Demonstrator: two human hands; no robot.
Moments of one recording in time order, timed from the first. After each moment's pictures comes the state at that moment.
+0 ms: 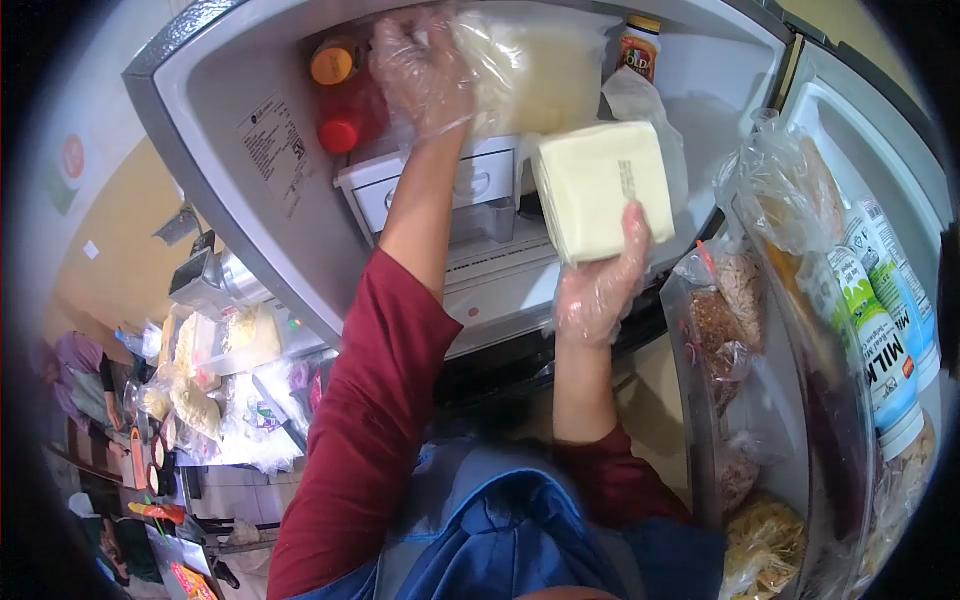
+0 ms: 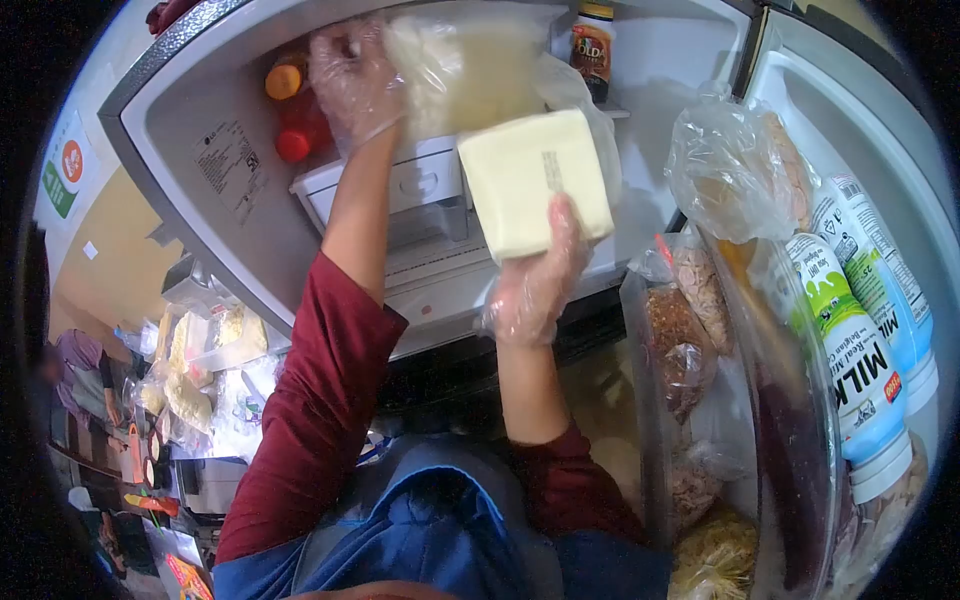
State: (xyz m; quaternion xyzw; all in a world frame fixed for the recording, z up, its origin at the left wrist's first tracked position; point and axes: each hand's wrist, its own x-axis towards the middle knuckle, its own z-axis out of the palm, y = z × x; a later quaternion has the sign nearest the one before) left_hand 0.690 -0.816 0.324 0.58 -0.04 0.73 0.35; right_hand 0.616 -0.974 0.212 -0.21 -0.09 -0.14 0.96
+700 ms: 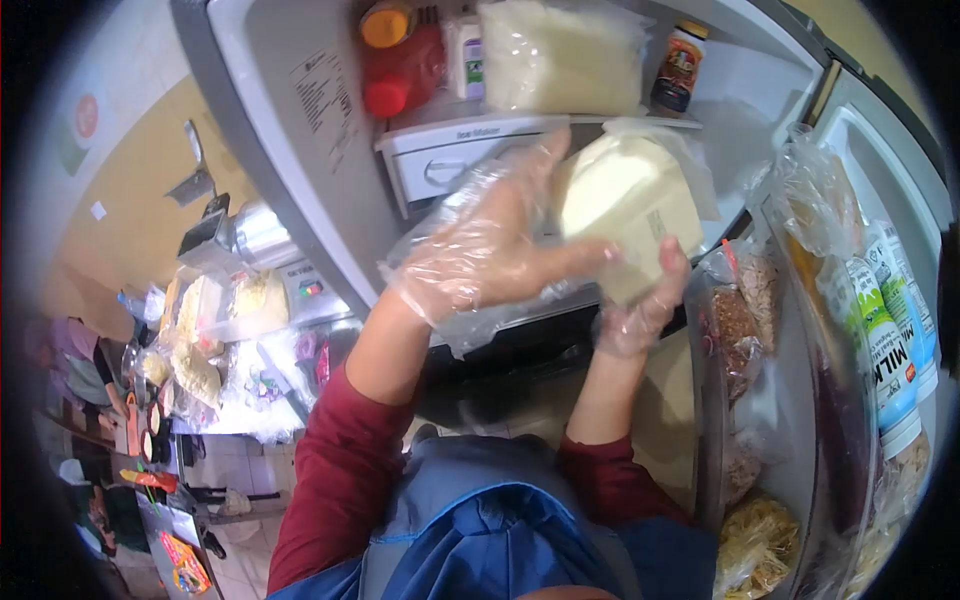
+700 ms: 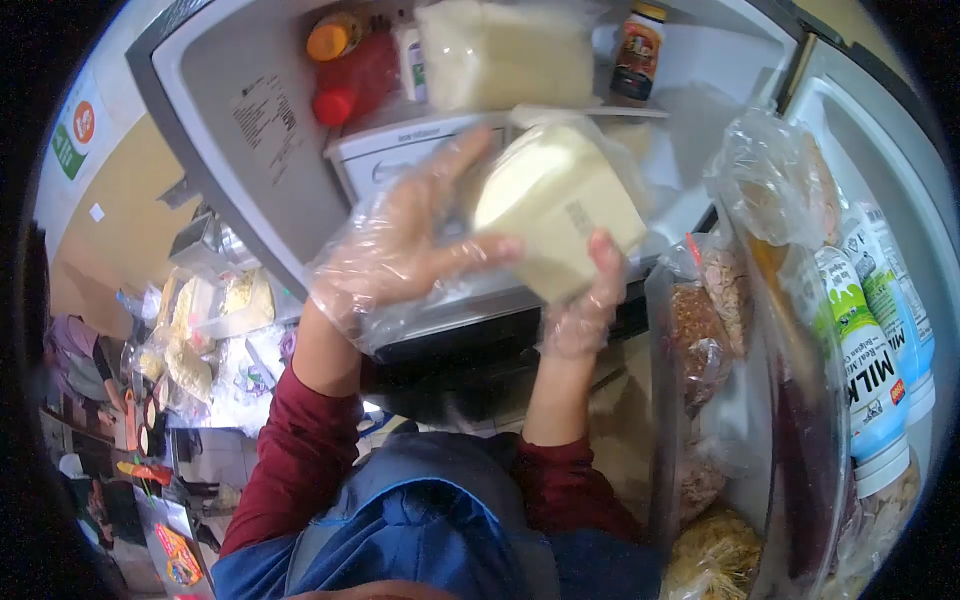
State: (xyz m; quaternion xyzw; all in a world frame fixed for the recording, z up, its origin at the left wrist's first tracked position) left_hand 0.535 -0.851 0.283 0.89 -0.17 0.31 0.29; right_hand 0.600 -1.003 0.188 -0.29 -0.14 -0.08 0.94
